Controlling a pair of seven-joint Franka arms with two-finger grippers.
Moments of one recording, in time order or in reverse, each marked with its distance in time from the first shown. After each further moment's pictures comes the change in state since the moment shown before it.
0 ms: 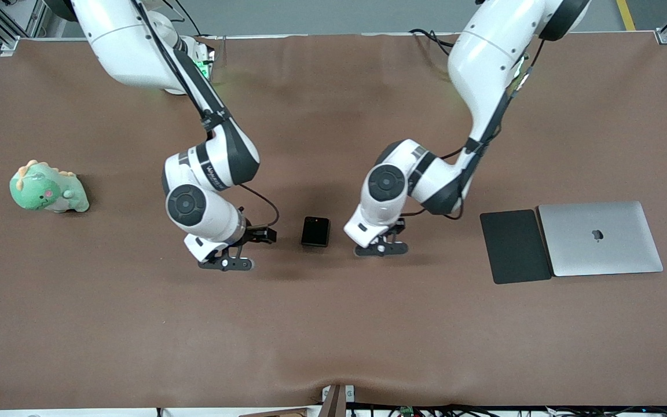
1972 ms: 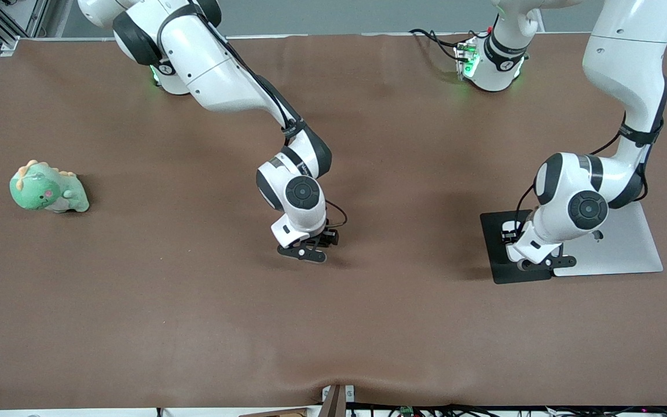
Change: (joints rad) left arm 0.551 -0.232 0.001 -0.455 0.069 0.143 0.439; right arm 0.222 0.308 -0.007 0.255 -0.179 0.114 0.467
